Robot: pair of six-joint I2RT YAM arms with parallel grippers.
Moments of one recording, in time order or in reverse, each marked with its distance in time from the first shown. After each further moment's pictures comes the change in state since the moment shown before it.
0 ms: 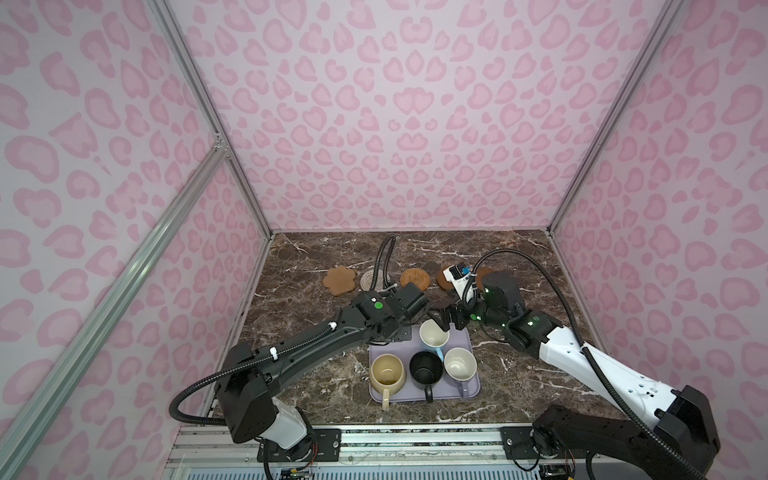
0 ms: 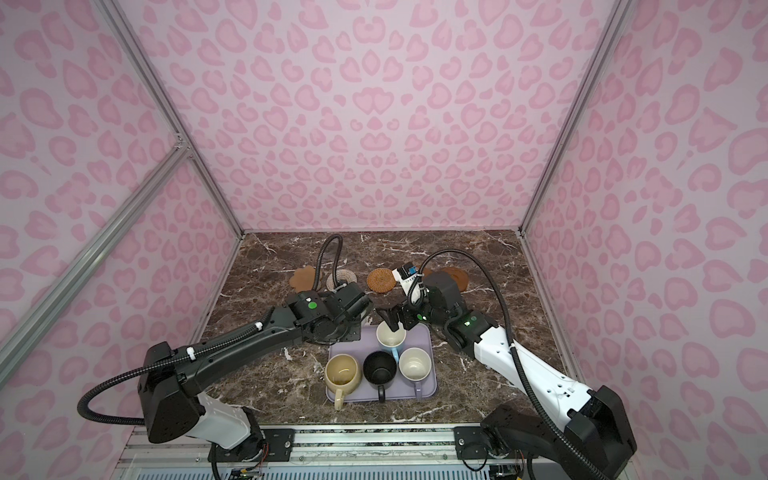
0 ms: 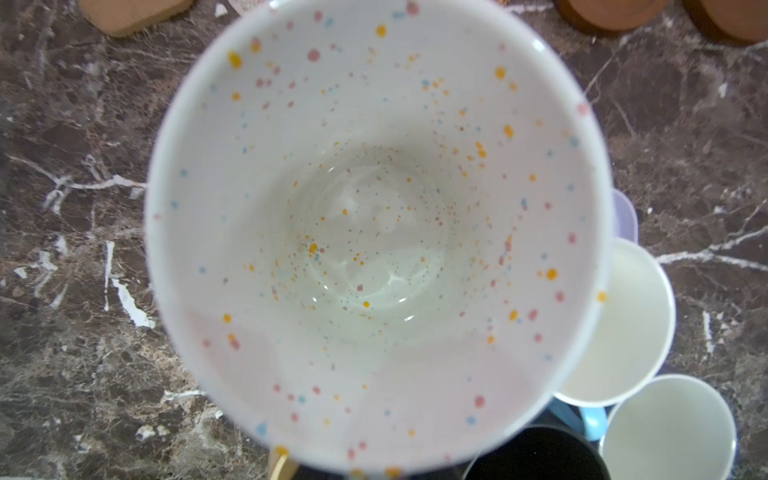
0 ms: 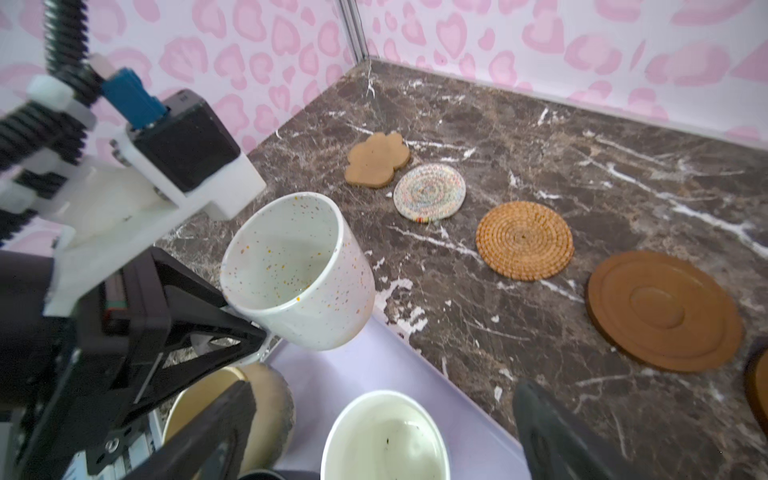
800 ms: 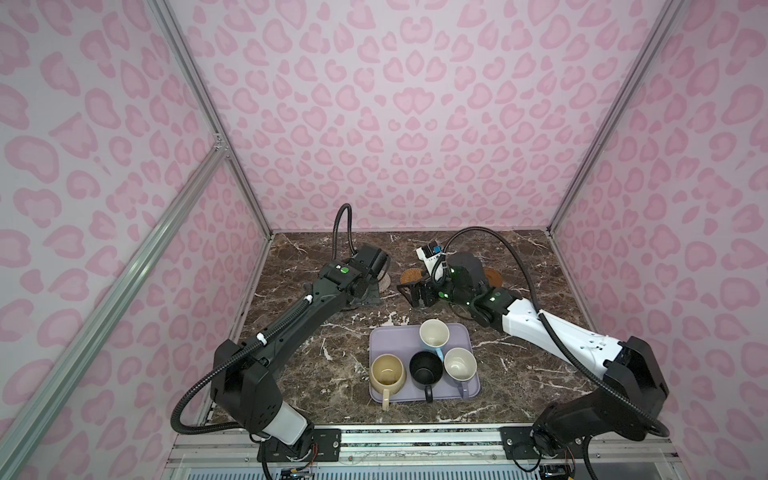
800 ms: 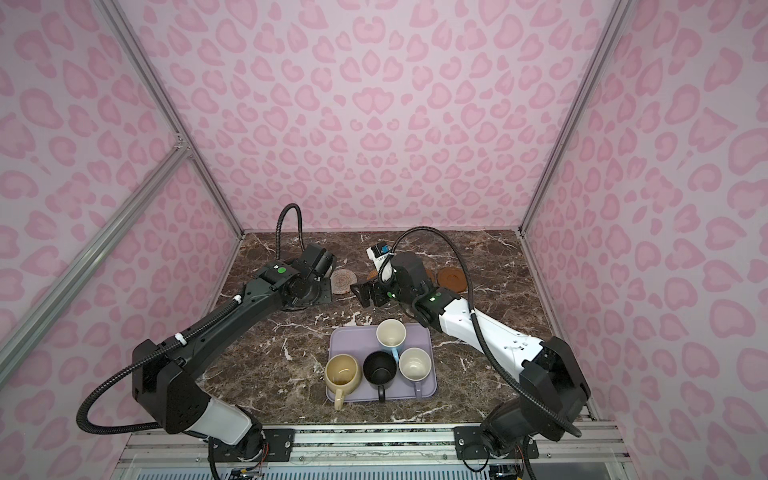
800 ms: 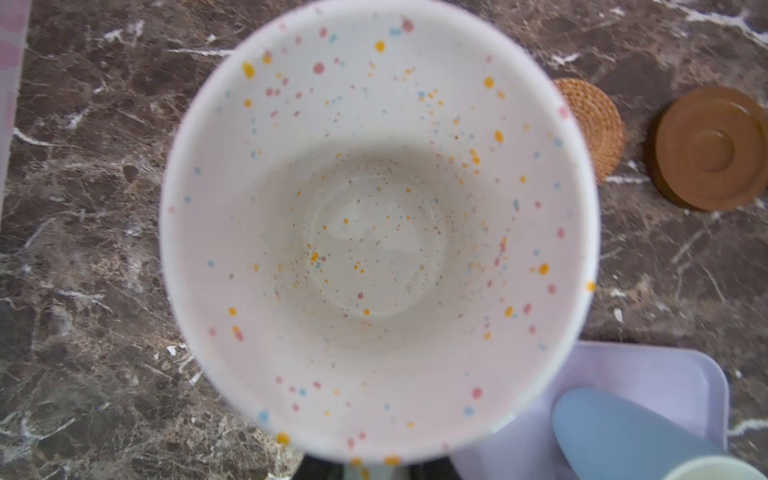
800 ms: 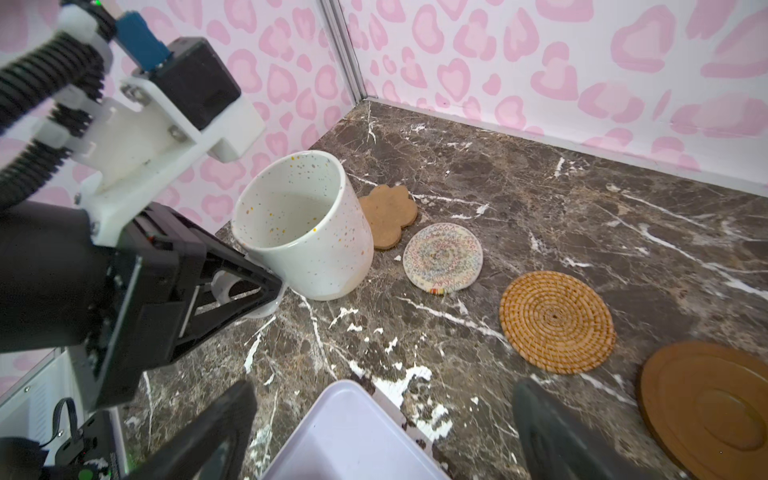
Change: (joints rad) left arm 0.357 0.048 0.096 0.033 -0.030 0.262; right arm 0.083 0.338 0.278 0.093 0.093 0.104
